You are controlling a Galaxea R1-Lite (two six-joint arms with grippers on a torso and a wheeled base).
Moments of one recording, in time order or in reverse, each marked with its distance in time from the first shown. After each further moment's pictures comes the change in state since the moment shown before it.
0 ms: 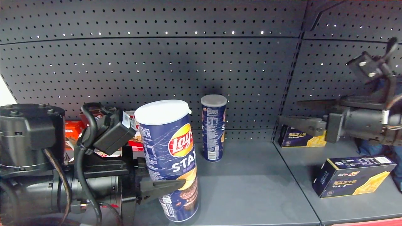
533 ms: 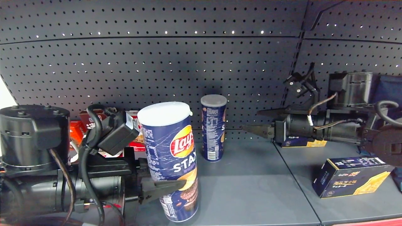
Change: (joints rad) left arm 0.002 0.012 0.000 0.000 0.002 0.000; right arm 0.048 0.287 -0.115 -0.108 0.096 -0.006
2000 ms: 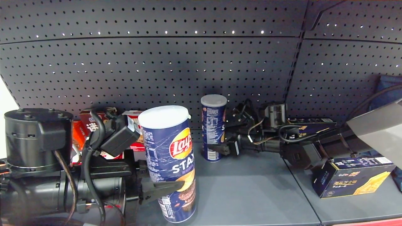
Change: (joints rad) left arm 0.015 0.010 0.016 0.001 0.000 -0.001; right arm 0.090 0.417 -0.198 -0.155 0.008 -0.082
